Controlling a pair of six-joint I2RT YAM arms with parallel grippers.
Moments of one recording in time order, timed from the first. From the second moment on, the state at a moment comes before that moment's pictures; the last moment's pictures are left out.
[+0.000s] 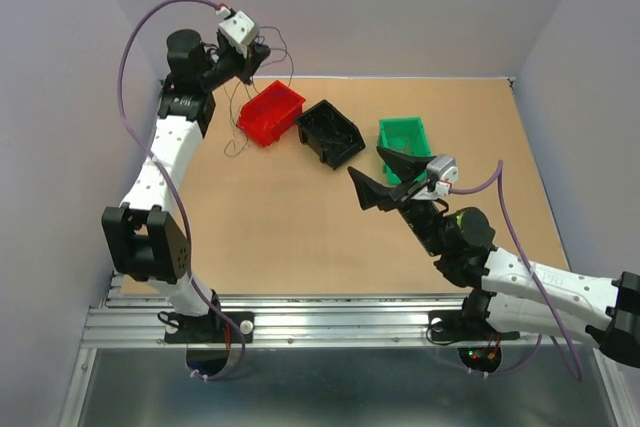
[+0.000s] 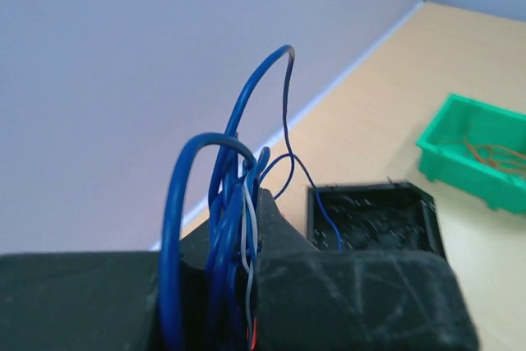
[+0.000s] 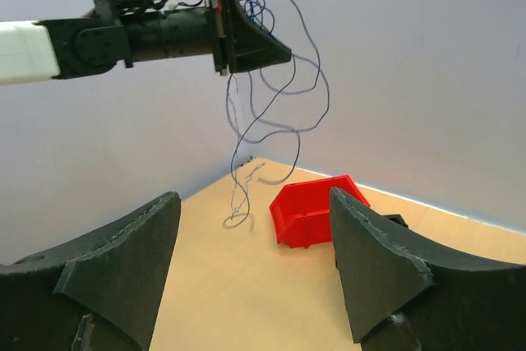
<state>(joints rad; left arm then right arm) -0.13 1.57 1.52 0.03 0.65 0.25 1.05 0.92 0.58 0.85 0.32 -0.05</state>
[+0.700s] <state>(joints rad) -0.10 2.16 2.19 0.35 0.54 -0.11 1.05 0.81 0.54 0.84 0.37 -0.06</state>
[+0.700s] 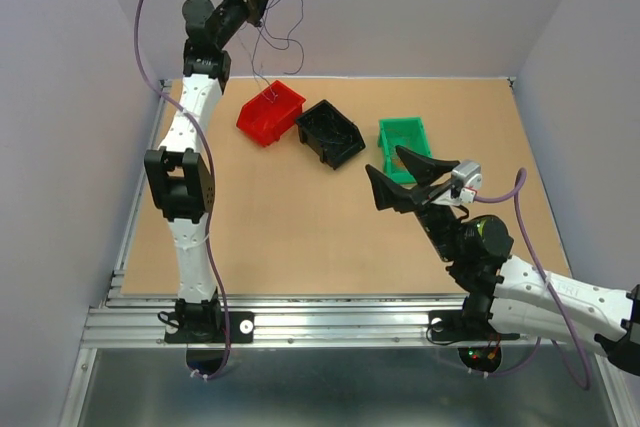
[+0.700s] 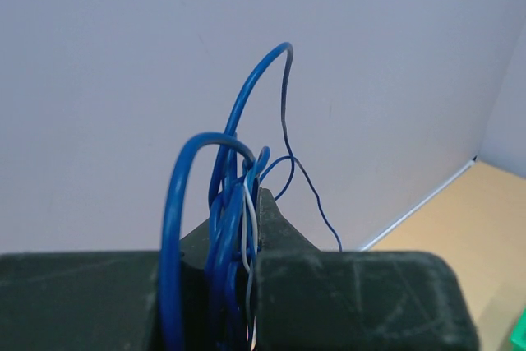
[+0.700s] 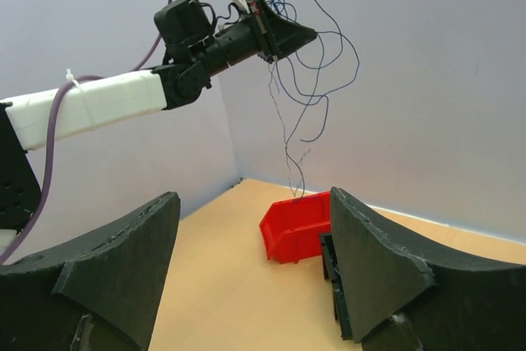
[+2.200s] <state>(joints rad) -0.15 2.54 2.17 -0.26 0.46 0.51 1.05 0.76 0.51 0.84 0.34 -0.04</state>
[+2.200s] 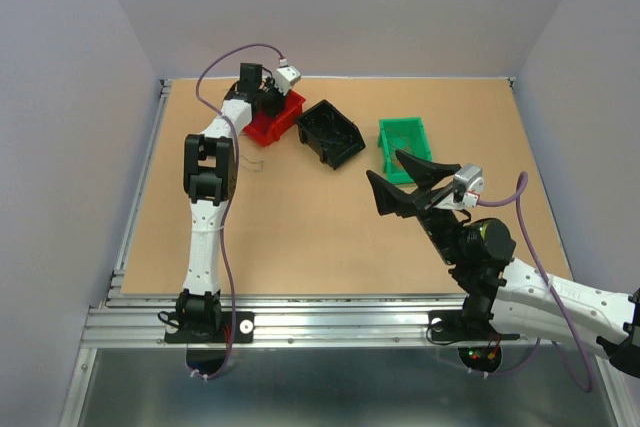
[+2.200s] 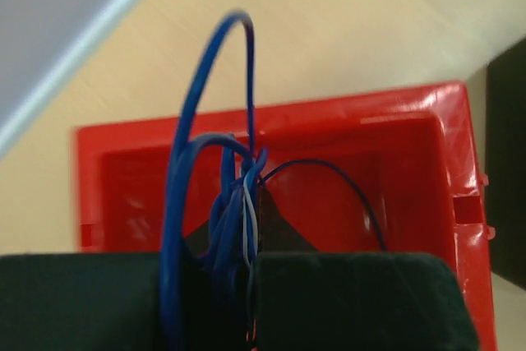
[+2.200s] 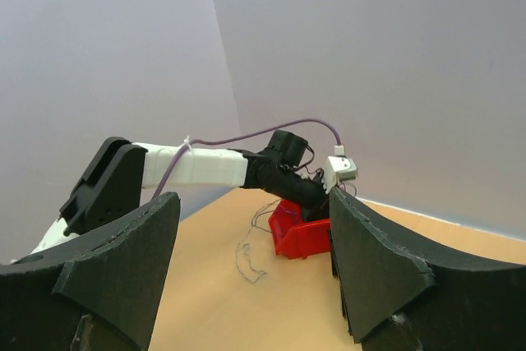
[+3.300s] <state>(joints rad) -0.20 2.25 2.13 -0.57 0.24 0.64 1.05 0.78 0.51 0.82 0.34 -0.03</state>
